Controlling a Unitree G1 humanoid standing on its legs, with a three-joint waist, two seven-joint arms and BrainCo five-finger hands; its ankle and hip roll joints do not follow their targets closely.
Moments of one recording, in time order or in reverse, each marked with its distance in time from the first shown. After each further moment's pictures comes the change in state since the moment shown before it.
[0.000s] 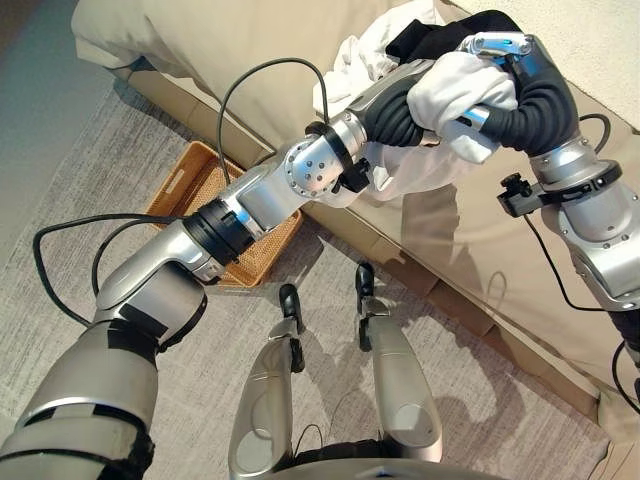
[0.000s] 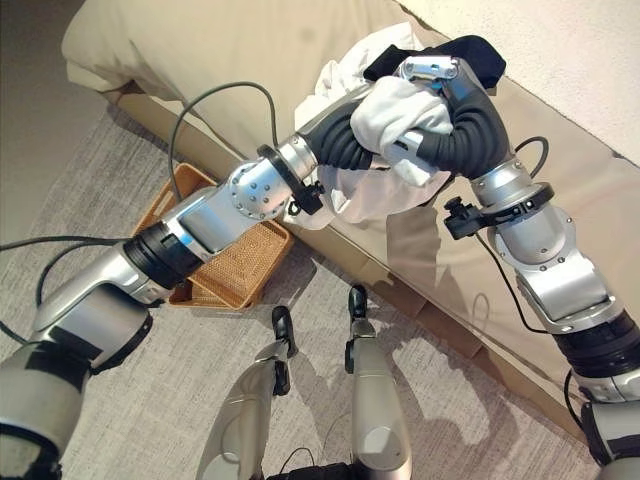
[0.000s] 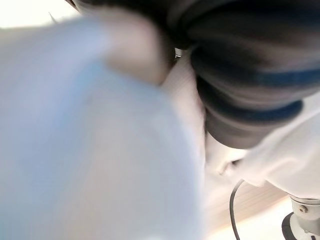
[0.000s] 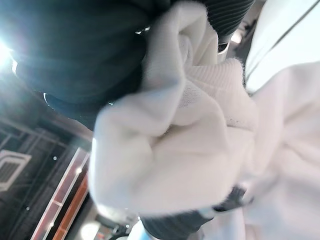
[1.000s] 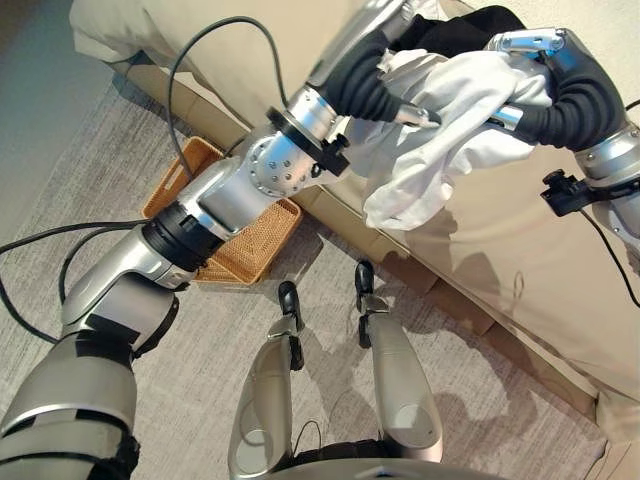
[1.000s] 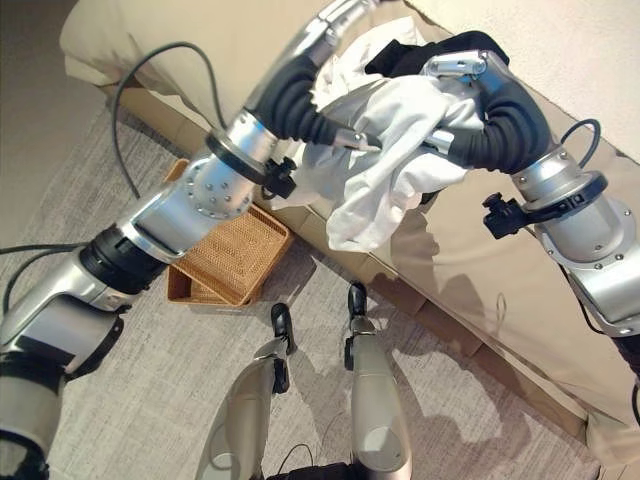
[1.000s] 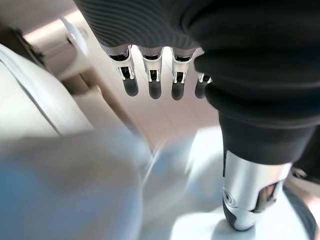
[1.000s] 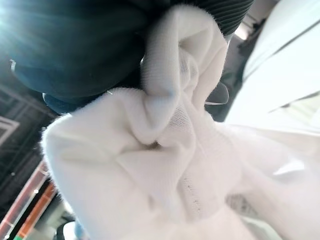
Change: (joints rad) left arm 0.037 0.156 0.060 -0.215 0.100 -0.070 0.184; right arm 0.028 -0.247 -0.018 0.001 0.063 -0.056 0.037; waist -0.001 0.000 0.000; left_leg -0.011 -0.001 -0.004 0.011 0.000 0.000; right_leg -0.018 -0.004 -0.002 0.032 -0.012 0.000
